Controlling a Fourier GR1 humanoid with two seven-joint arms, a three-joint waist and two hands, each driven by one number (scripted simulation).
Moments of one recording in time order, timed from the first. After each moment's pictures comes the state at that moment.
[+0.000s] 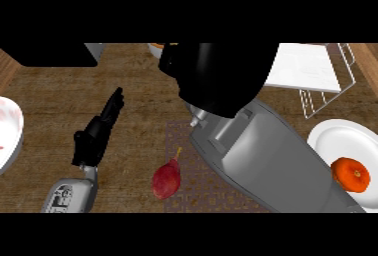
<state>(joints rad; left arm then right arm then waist) -0.18 0.08 -0.02 -1.44 -0.14 -0.01 0.03 -1.13 -0.01 0.35 -1.53 1.28 -0.07 1.22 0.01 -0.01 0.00</state>
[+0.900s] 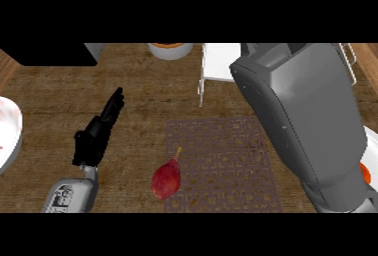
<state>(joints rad) -0.18 0.08 -0.02 -1.43 -0.15 -0.02 0.02 -1.22 -0.06 0.09 -1.38 1.42 0.02 1.05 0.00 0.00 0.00</state>
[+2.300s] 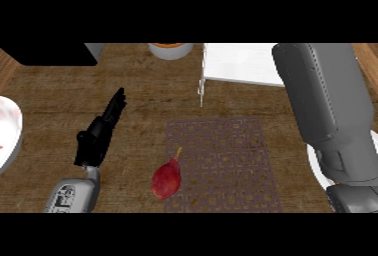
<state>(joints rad) -0.18 0.06 -0.02 -1.43 -0.16 -0.02 0.03 -1.16 -0.16 -0.13 -0.99 1.32 -0.54 0.77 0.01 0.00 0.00</state>
